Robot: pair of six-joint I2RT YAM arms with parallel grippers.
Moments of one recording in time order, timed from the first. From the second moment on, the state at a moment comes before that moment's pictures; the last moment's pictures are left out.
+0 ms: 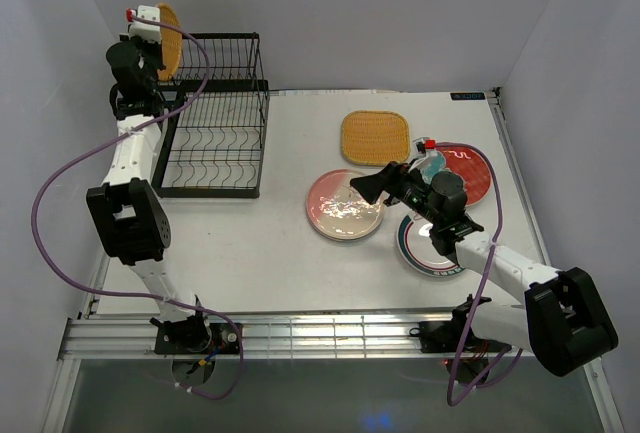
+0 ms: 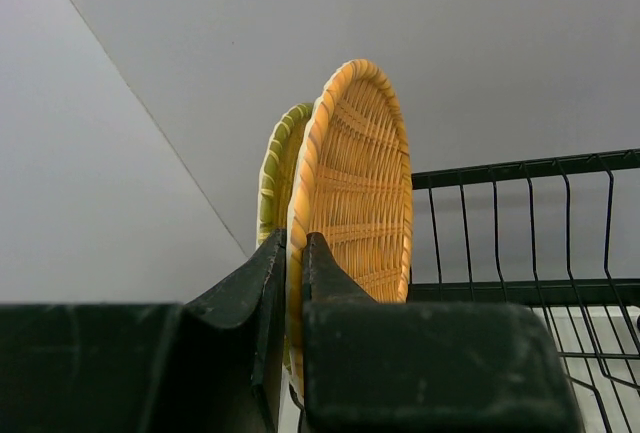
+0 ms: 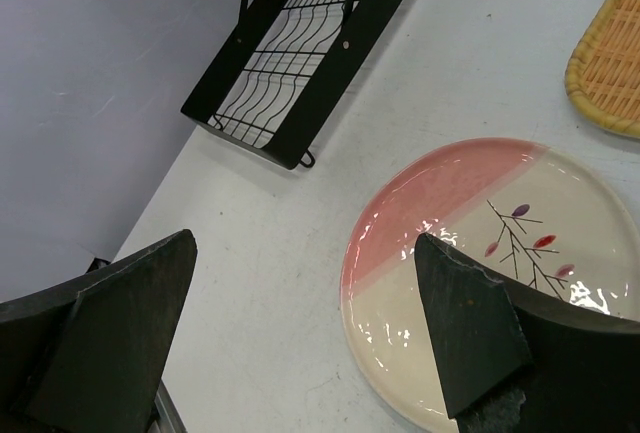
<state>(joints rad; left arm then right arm) 0.17 1.86 1.69 0.34 0.05 0.31 0.45 1.16 0.49 0.62 -0.35 0.64</state>
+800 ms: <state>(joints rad) 0.17 1.87 1.67 0.35 0.06 0.31 0.45 1.17 0.49 0.62 -0.36 0.64</state>
